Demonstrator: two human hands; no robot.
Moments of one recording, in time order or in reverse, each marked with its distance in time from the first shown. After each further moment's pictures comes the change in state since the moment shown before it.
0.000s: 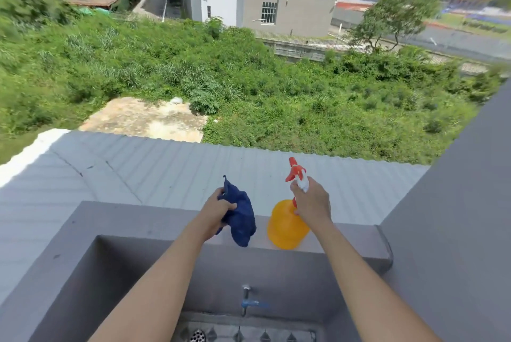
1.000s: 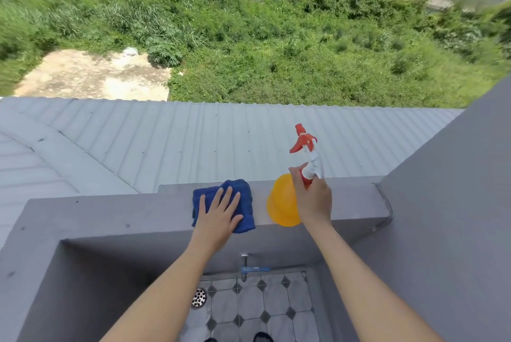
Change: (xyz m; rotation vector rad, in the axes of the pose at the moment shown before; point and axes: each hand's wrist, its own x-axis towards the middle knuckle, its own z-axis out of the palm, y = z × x) left_hand -0.011 -0.103 -0.048 1.578 0.006 0.490; right_hand -0.071 0.001 0.034 0.005 0.231 0.093
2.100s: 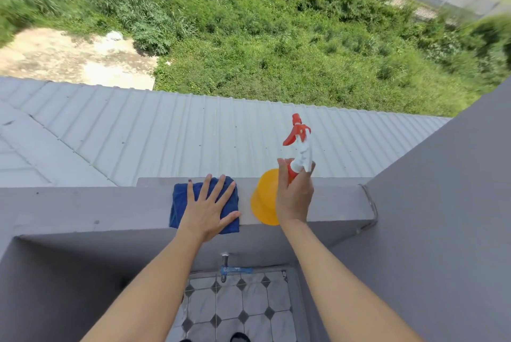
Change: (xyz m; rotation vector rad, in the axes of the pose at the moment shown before) left_hand -0.005 -0.027 -0.018 0.078 0.035 0.074; right_hand -0.035 -0.052 0.033 0.152 0.157 -0.134
